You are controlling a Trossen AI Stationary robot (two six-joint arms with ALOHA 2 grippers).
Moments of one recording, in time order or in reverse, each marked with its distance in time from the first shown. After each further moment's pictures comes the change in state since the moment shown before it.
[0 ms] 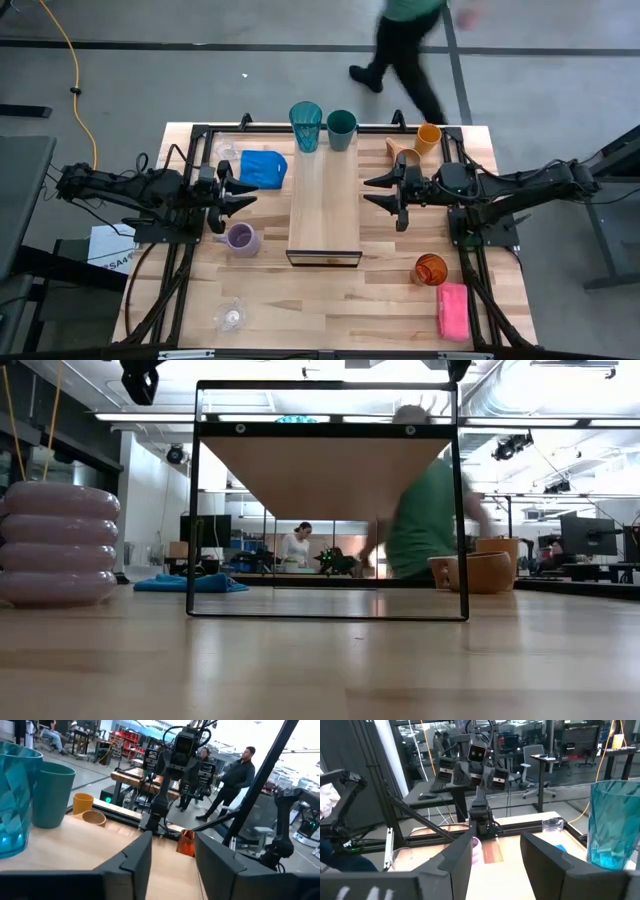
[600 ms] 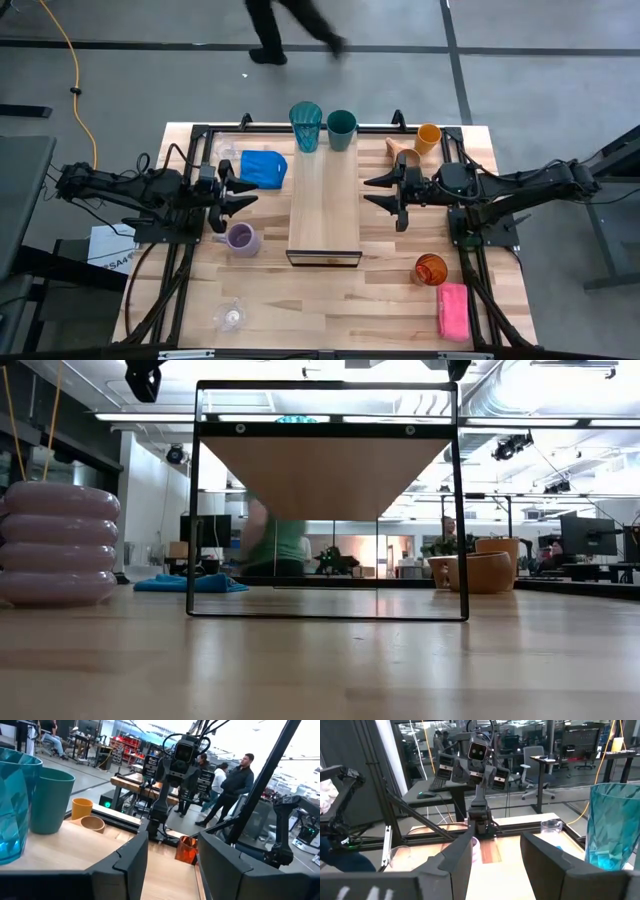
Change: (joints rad) left arm 0.000 0.021 0.000 0.048 -0.008 0.000; right arm 0.000 0.000 0.000 0.000 0.000 -0.019
